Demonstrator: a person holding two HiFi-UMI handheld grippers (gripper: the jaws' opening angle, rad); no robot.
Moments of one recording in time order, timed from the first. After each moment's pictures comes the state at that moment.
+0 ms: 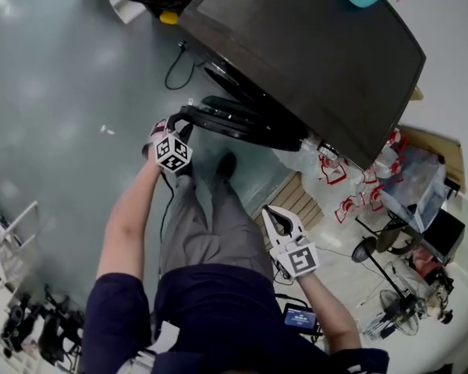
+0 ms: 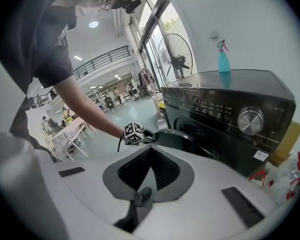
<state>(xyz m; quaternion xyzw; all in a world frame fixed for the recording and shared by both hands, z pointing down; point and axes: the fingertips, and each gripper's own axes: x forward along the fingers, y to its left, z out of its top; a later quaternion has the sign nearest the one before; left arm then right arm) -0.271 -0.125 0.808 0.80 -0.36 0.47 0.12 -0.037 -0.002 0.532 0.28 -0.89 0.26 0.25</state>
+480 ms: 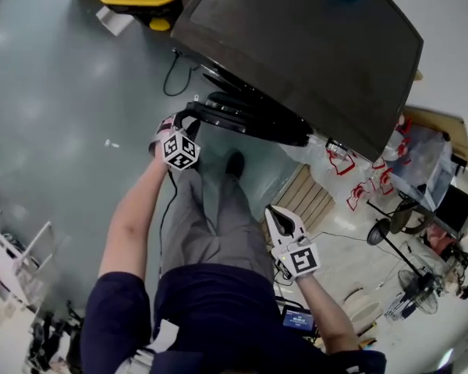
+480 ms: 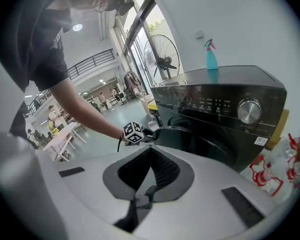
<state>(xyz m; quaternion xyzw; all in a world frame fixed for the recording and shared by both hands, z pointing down) -0.271 -0.172 0.804 0.82 -0.33 0.46 0.09 -0.069 -0.011 0.537 0.36 -0.85 0.29 0.24</state>
